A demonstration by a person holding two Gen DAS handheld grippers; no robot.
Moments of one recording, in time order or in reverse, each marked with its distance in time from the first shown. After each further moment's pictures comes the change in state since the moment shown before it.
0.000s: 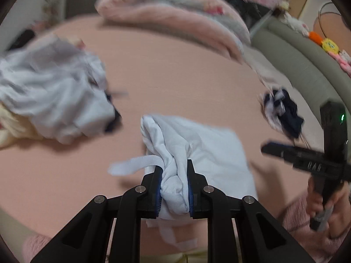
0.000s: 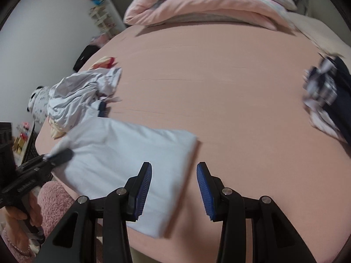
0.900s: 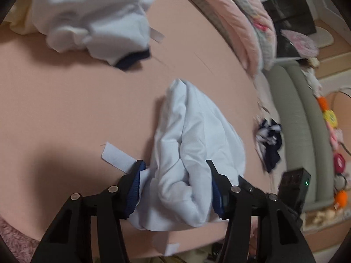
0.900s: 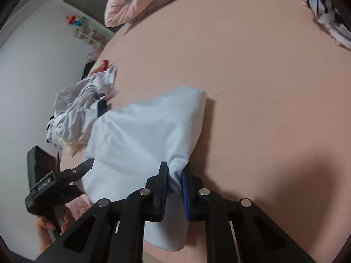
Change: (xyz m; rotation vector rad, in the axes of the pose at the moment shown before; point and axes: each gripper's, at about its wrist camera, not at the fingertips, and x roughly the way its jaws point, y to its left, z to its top) left arm 0.034 0.063 -0.026 -0.423 0.040 -0.328; right arm 0.048 -0.030 -0.045 0.303 0.040 0.219
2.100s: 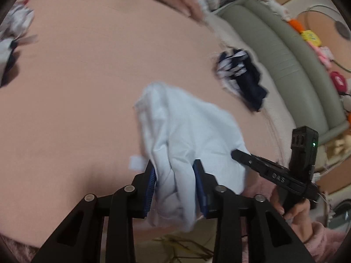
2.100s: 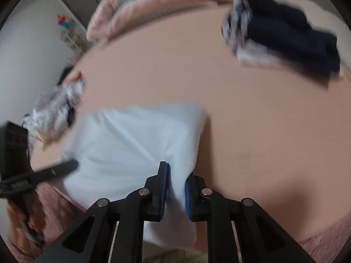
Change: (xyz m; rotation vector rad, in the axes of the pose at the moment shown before) left arm 0.072 -0.124 -0.064 0.349 0.159 0.043; right arm -0.091 -0.086 -0.024 -0.052 -0.074 -0.254
